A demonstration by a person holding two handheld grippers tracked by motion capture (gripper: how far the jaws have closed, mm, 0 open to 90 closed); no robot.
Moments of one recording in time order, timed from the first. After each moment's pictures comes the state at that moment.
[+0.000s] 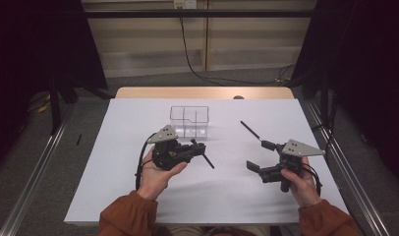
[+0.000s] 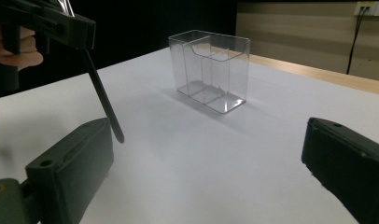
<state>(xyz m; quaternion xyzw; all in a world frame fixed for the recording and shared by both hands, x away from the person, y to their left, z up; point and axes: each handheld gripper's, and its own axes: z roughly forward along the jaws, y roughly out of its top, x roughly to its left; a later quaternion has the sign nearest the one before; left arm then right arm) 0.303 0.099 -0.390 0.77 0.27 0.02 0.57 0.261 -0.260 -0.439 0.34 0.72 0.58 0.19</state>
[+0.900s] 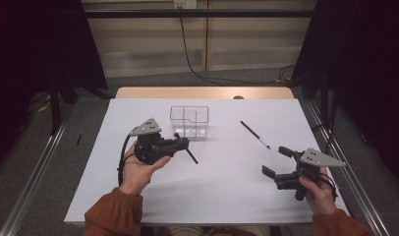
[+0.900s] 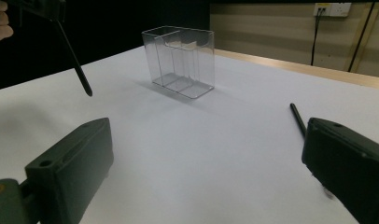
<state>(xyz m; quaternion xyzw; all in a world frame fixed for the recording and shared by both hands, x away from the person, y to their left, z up) 0.312 0.135 -0.370 0.78 0.29 0.04 0.55 0.234 -0.295 -0.444 0.37 0.70 0.57 0.22</state>
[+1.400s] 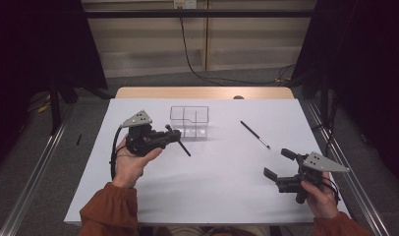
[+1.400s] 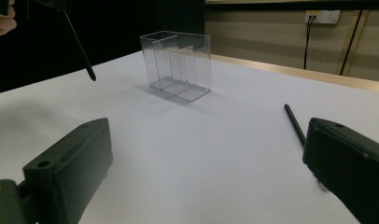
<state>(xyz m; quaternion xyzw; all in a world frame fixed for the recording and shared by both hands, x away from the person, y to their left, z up) 0.327 0.152 -0.358 0.78 0.29 0.06 0.55 0.225 -0.296 -0.446 0.38 0.69 0.57 0.23</state>
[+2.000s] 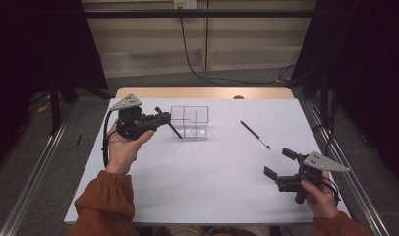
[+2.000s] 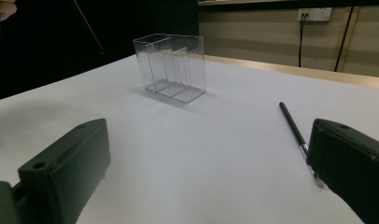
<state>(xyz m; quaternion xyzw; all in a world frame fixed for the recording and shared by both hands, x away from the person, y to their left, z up) 0.356 0.168 -0.333 0.76 0.32 0.10 0.55 0.226 -0.296 -0.447 0.39 0.68 0.57 0.23</state>
